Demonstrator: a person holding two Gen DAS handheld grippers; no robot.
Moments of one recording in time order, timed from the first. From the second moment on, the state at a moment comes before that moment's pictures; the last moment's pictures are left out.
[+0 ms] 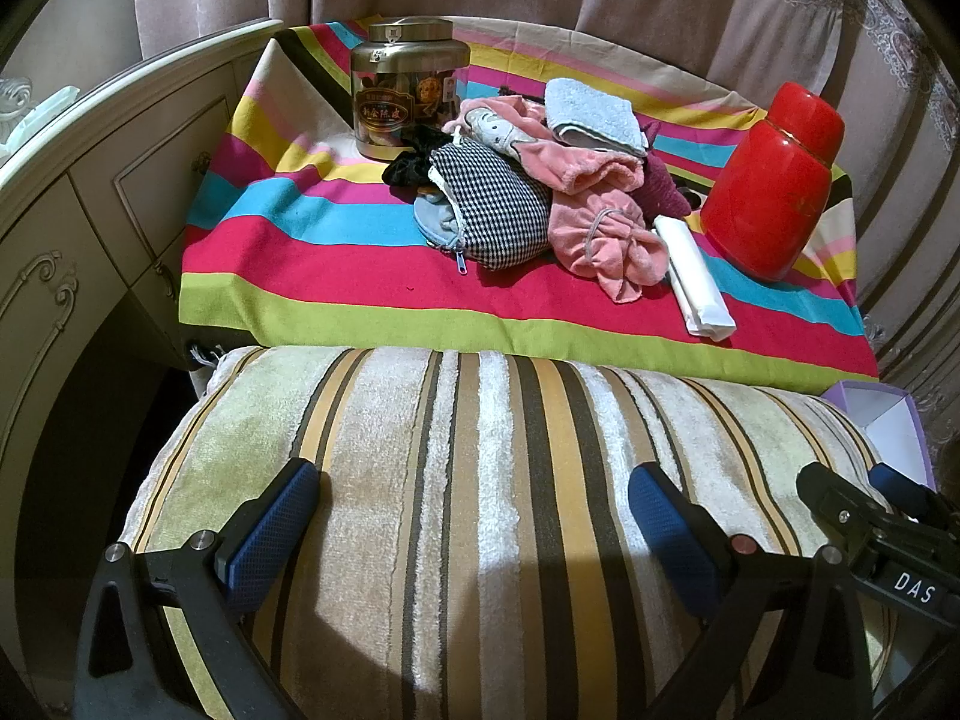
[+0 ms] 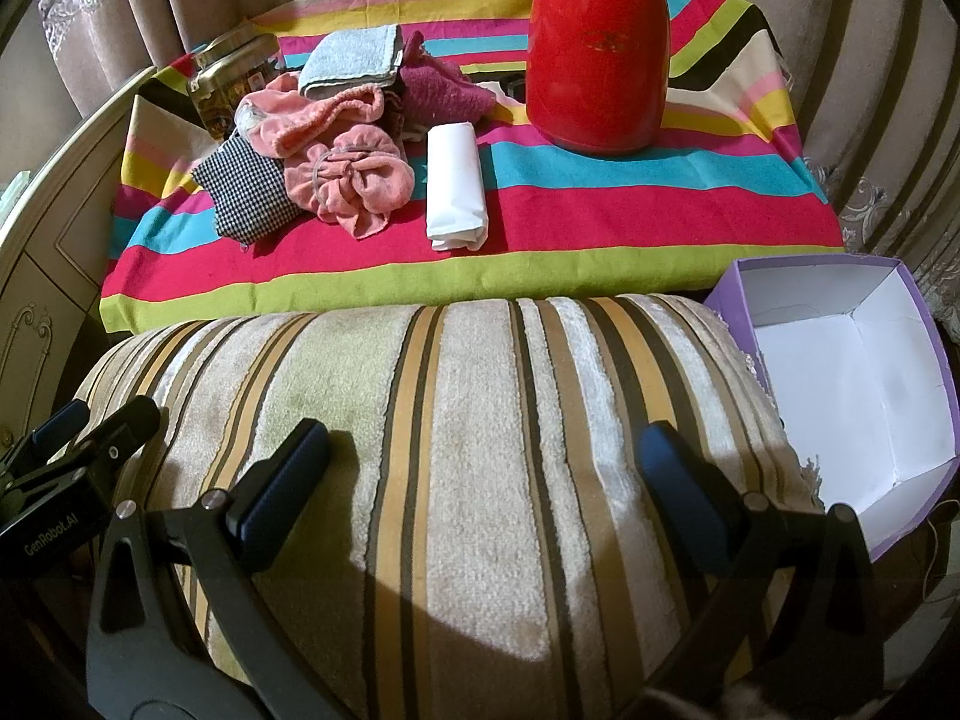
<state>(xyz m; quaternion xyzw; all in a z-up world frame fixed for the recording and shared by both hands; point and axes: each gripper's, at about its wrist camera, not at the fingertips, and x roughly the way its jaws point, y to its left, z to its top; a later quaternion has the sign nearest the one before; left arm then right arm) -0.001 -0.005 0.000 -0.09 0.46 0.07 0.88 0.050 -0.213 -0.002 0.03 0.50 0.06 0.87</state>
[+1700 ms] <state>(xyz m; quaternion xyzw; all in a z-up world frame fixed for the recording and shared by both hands) 0.284 -0.001 0.028 -0.16 0.42 -0.02 0.89 0.249 -0.174 -0.034 -0.09 0.52 0.14 0.84</state>
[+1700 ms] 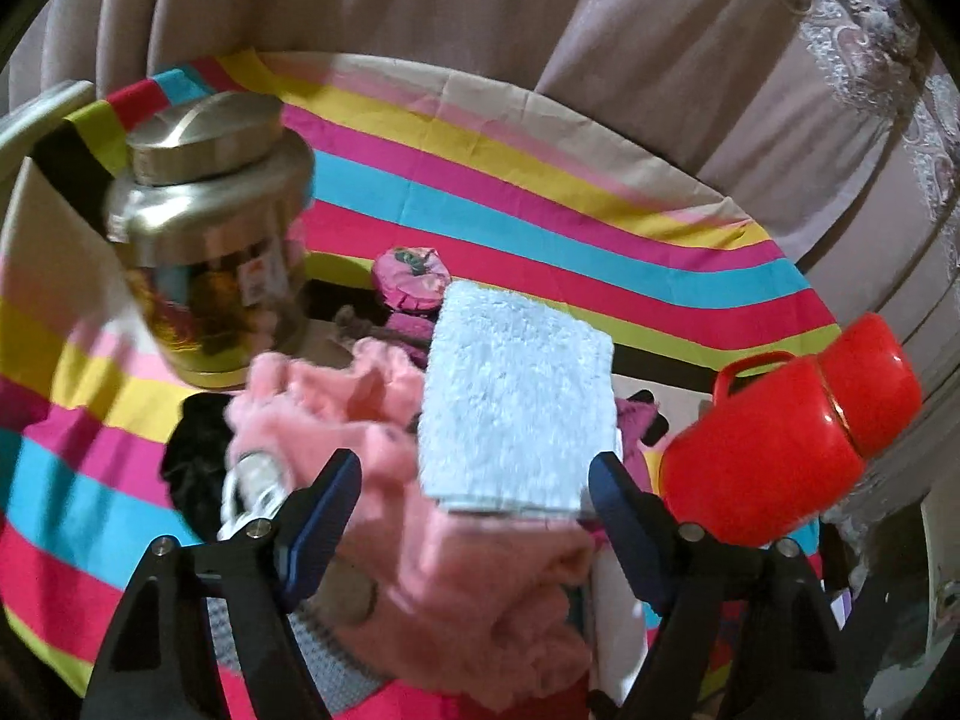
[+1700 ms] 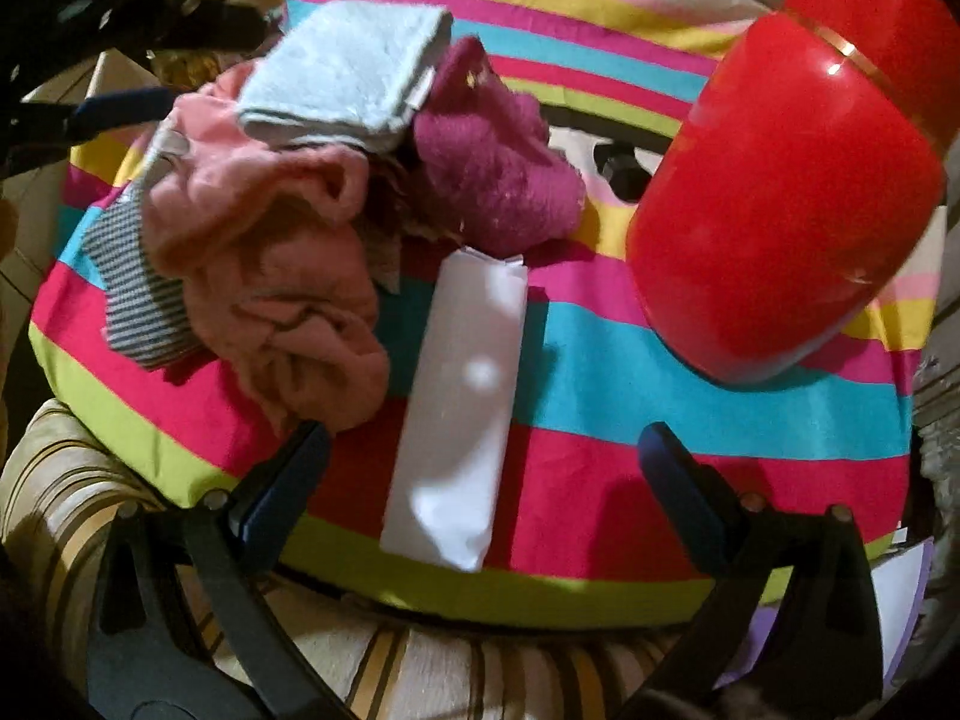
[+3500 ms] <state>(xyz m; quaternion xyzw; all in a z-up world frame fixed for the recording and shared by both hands) 0.151 -0.139 0.073 -0.19 0.41 -0.25 0.86 0.158 -0.308 0.006 0.09 0.48 0.13 0.86</state>
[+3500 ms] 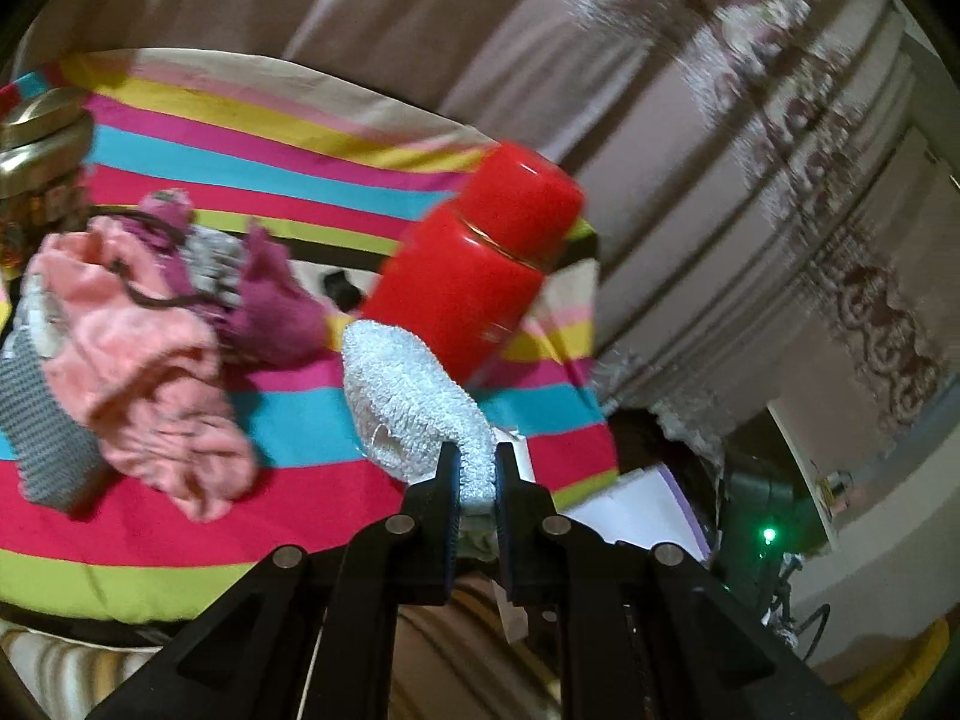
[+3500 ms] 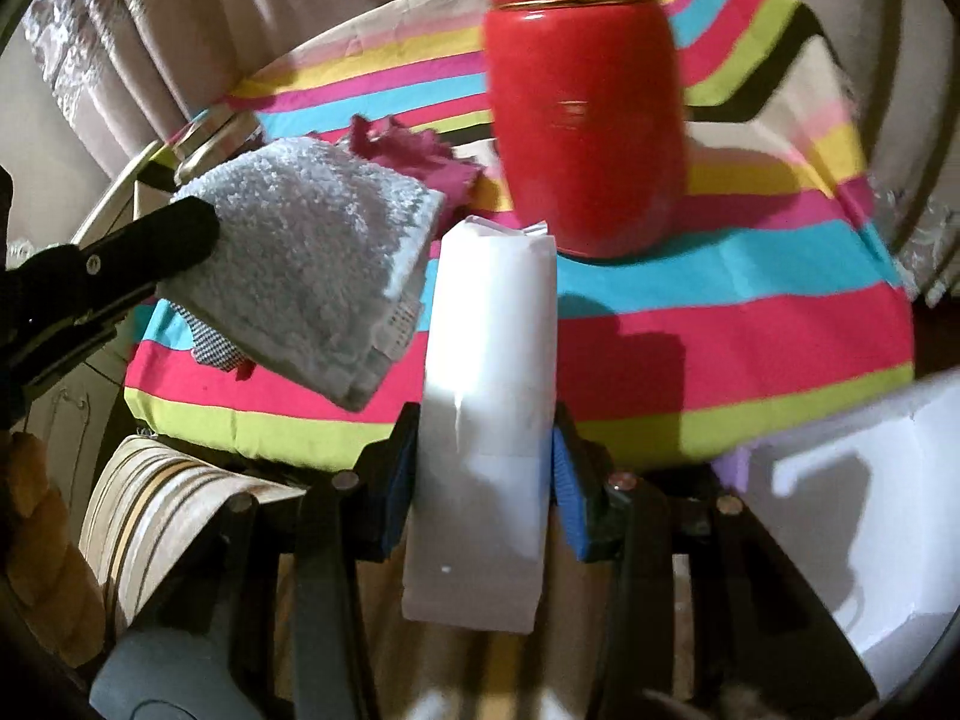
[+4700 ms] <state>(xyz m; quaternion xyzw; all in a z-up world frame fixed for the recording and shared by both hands) 0.133 -0.262 0.068 -0.12 0.47 -0.33 0.81 0.084 -0.475 0.013 0.14 0.45 -0.05 0.88</state>
